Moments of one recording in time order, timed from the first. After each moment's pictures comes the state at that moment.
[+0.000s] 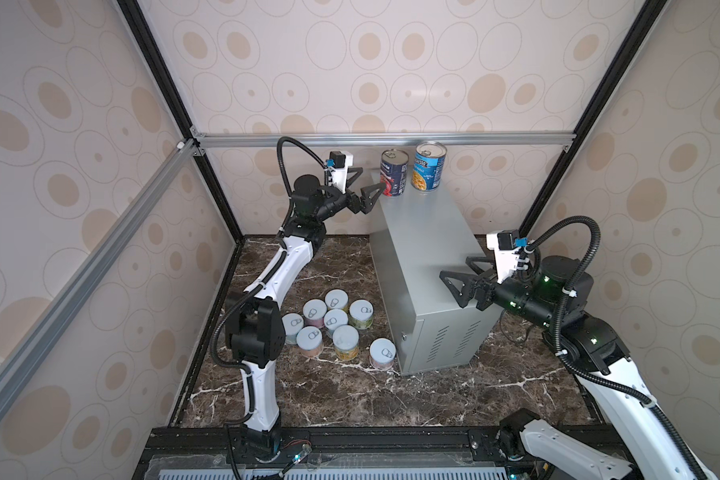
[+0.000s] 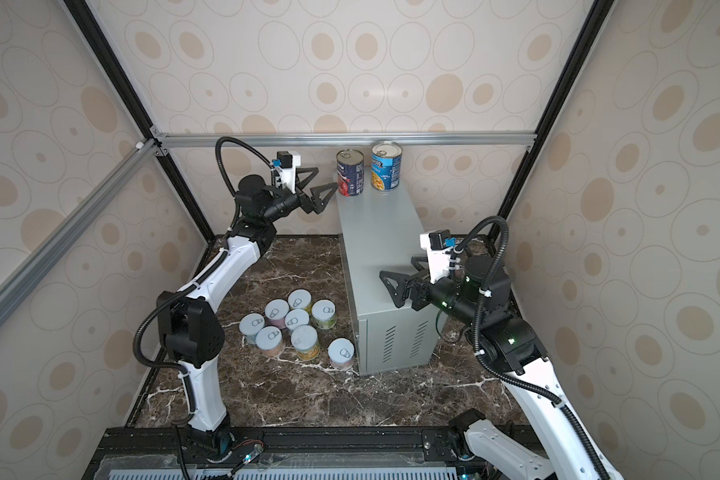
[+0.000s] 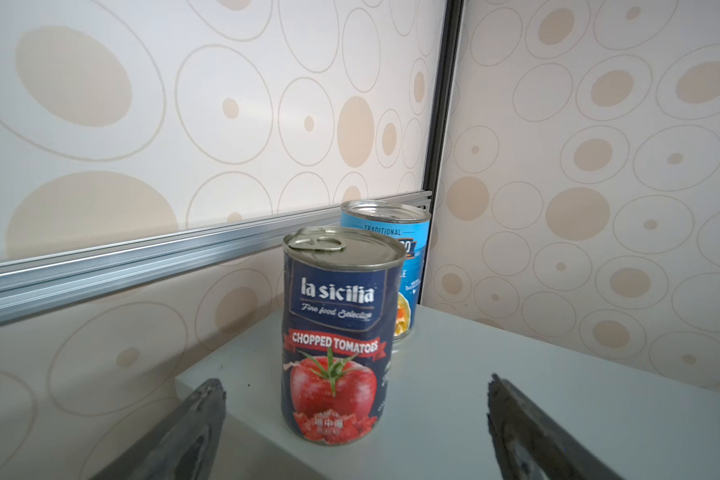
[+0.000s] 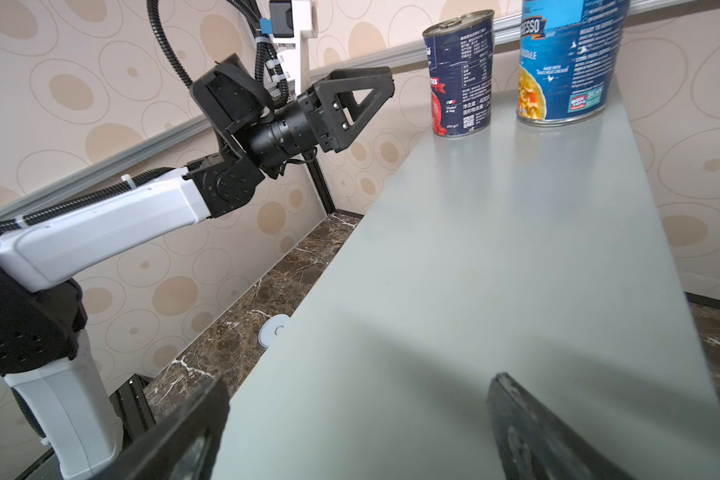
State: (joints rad) left arm -0.27 1.91 1.83 0.32 0.63 -0.19; right arm 0.44 0.91 1.22 -0.50 -0.31 0.21
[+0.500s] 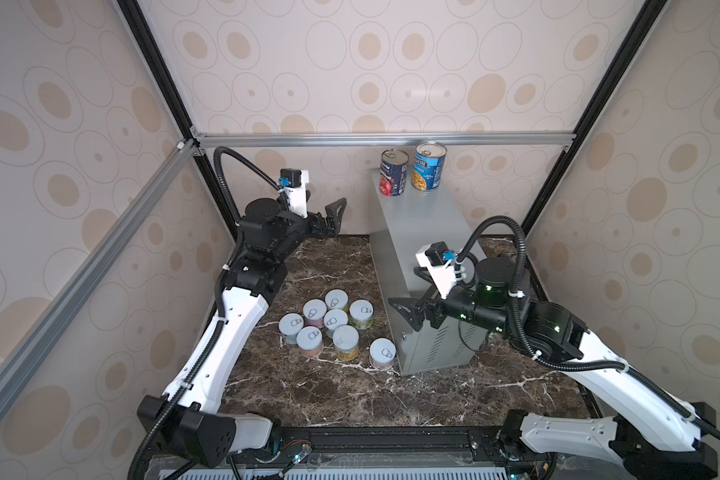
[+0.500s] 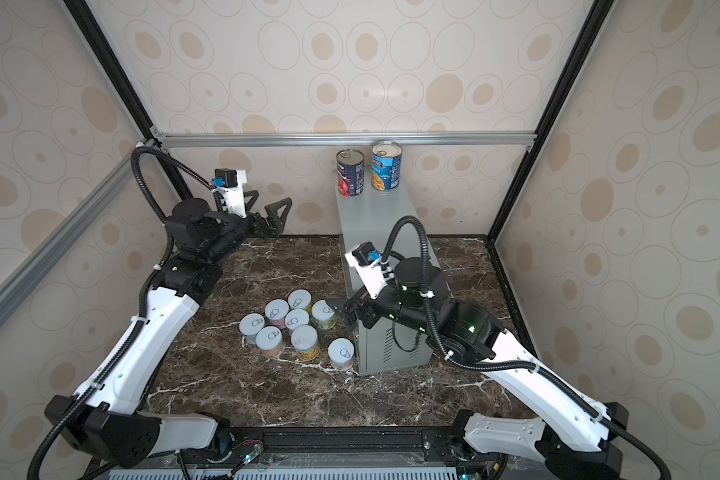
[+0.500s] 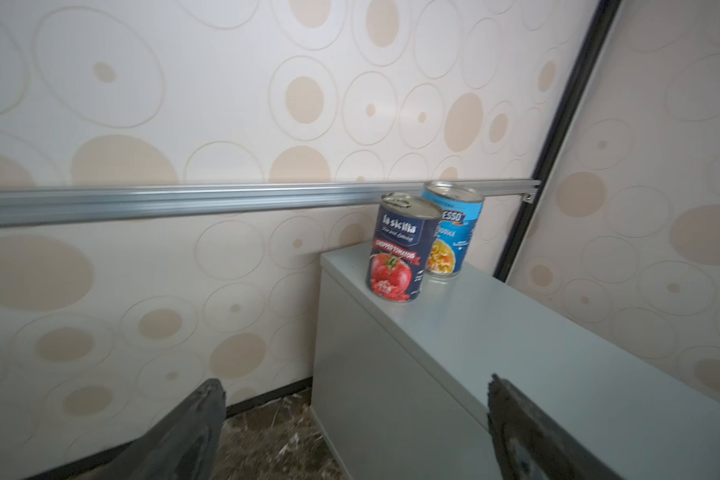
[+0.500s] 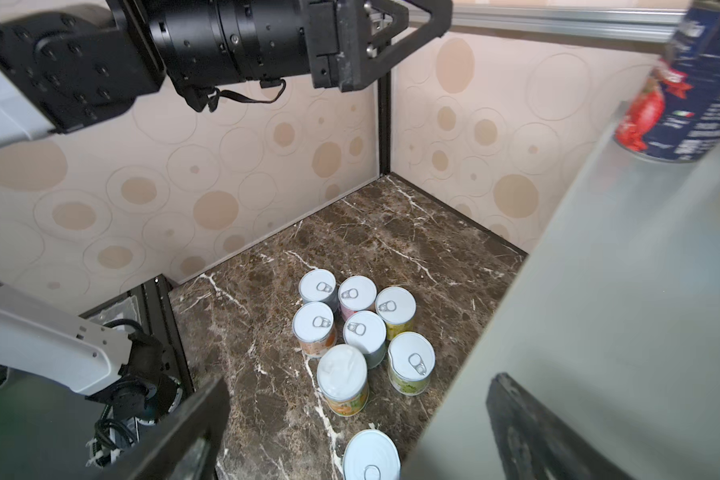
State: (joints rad) left arm -0.27 1.29 1.45 -0.19 0.14 -0.12; right arm 0.98 1.15 1.43 -0.59 0.03 0.05
